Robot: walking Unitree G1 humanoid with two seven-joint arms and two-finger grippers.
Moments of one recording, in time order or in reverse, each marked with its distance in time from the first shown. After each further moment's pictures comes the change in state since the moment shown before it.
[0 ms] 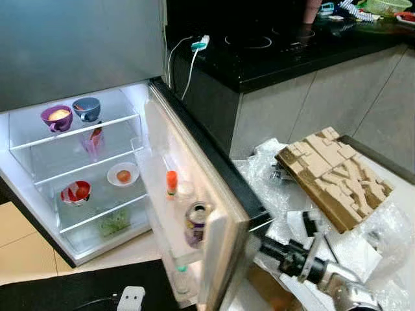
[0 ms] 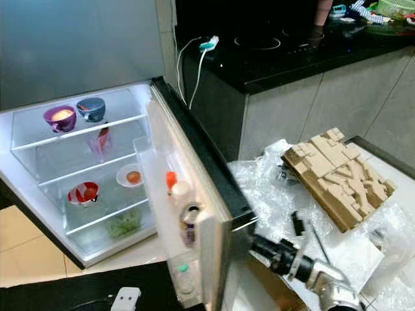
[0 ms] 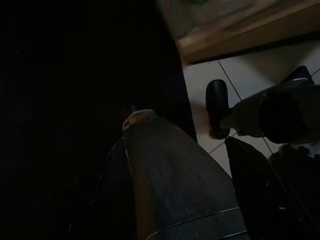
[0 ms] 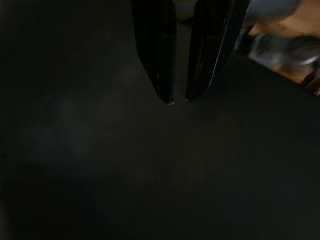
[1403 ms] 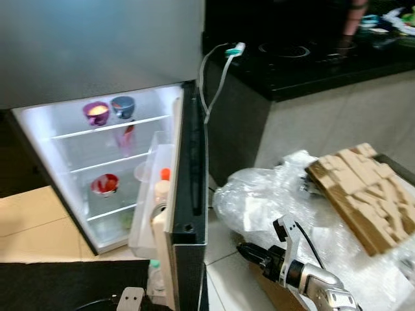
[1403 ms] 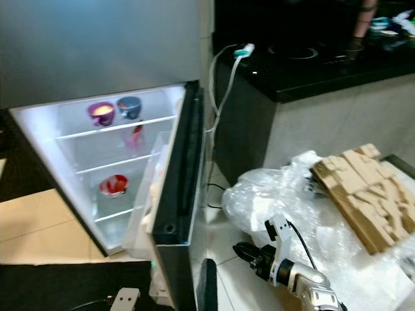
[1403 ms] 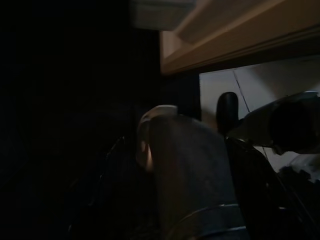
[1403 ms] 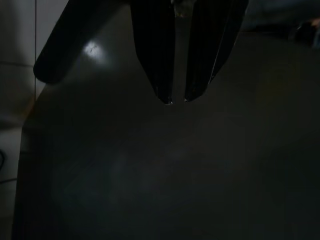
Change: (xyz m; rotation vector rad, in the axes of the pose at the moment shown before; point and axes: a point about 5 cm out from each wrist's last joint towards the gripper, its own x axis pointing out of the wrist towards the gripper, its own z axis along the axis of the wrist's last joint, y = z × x) left arm -0.001 0.000 -0.003 -0.004 0.007 0.003; right arm 0.009 -0.021 -0.015 -0.092 0.105 -0.367
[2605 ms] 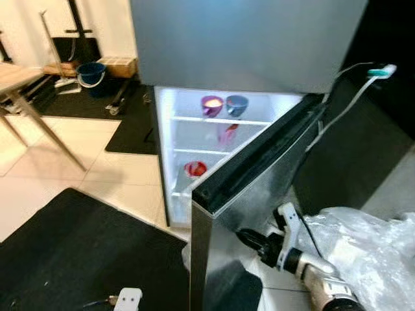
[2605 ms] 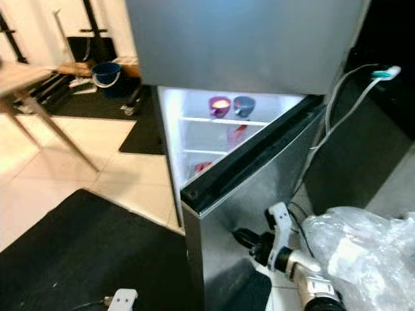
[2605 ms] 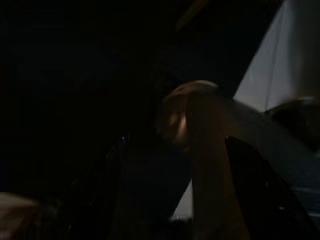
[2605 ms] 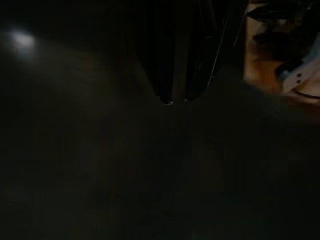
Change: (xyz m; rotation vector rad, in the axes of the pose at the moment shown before) left arm -0.001 0.002 -0.002 -0.004 0.007 0.010; right arm 0.011 0.005 0.017 -0.055 -0.060 0.066
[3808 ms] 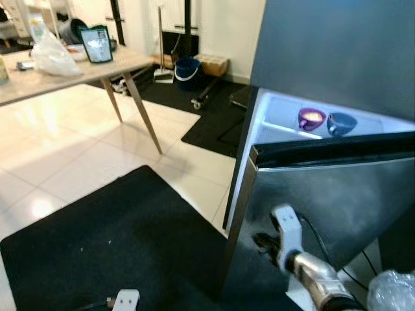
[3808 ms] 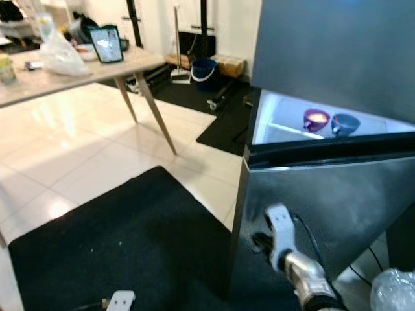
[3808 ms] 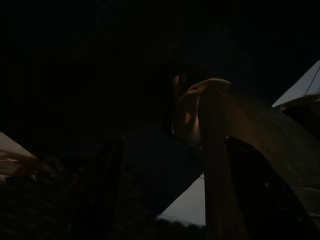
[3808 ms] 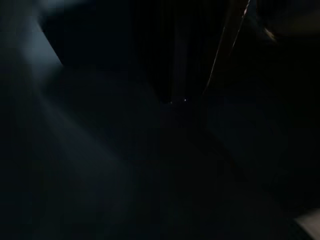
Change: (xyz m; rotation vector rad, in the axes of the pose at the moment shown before) left arm 0.000 0.002 -0.001 -0.024 0.003 0.032; right arm -0.036 -0.038 -0.049 -0.085 0.320 -0.579
